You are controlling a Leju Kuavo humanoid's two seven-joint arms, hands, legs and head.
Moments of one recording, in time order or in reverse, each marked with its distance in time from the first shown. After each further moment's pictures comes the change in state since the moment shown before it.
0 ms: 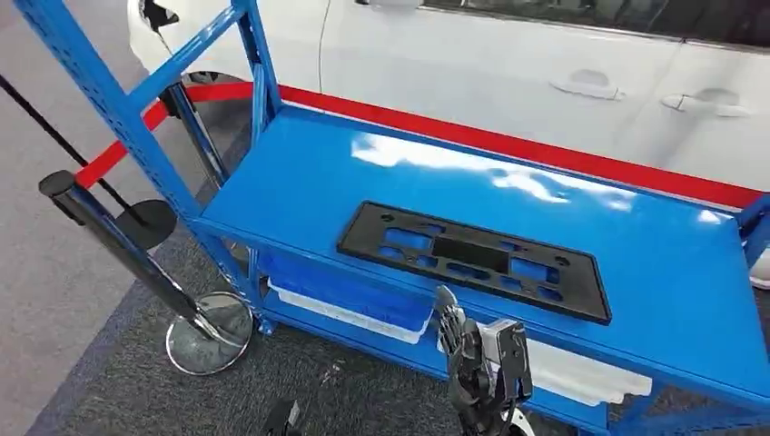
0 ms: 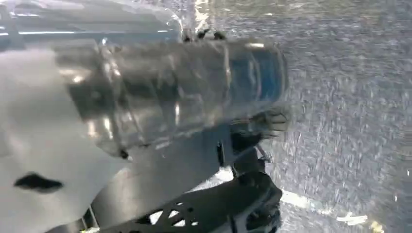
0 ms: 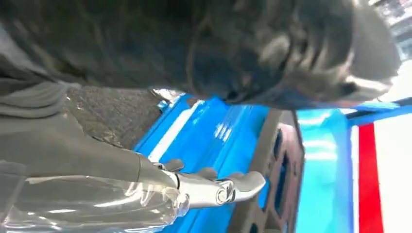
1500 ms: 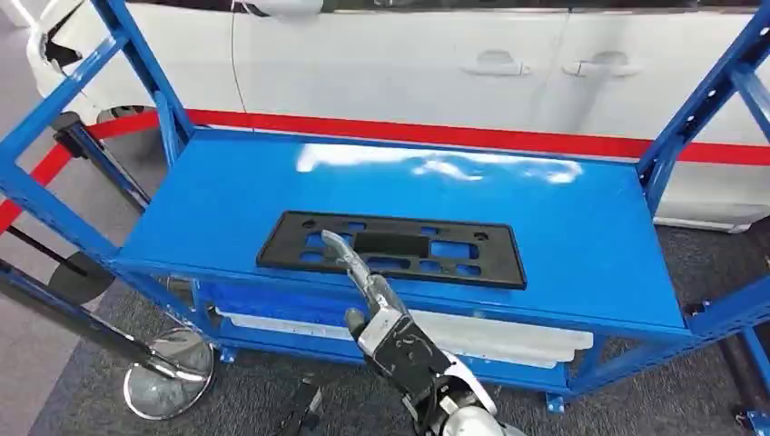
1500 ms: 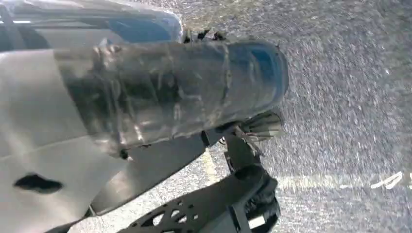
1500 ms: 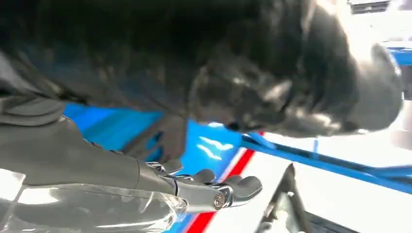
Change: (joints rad) left arm -0.086 -0.008 -0.075 -0.001 -0.114 -0.020 0.079; right arm -0.295 0.193 0.134 -0.015 0.419 0.200 0.159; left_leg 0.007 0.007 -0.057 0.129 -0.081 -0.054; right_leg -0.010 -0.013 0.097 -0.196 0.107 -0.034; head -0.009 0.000
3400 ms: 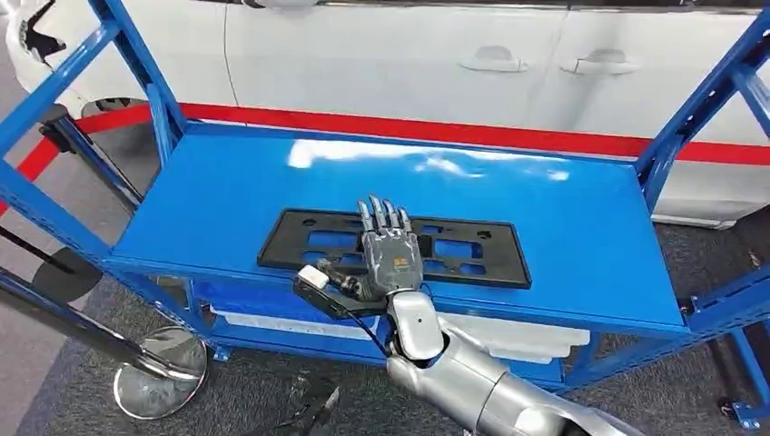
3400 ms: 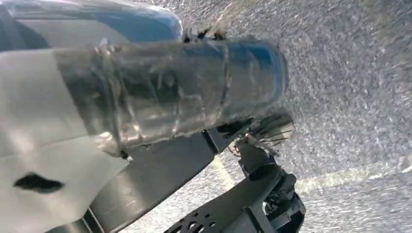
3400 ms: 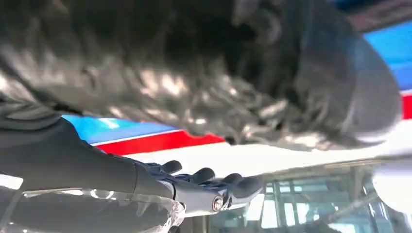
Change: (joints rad) left arm -0.037 -0.008 -0.039 0.000 -0.174 -0.063 0.100; right arm -0.323 0.182 0.156 0.819 0.951 -0.196 0.583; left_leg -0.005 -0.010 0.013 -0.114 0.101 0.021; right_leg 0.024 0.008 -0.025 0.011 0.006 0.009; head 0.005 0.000
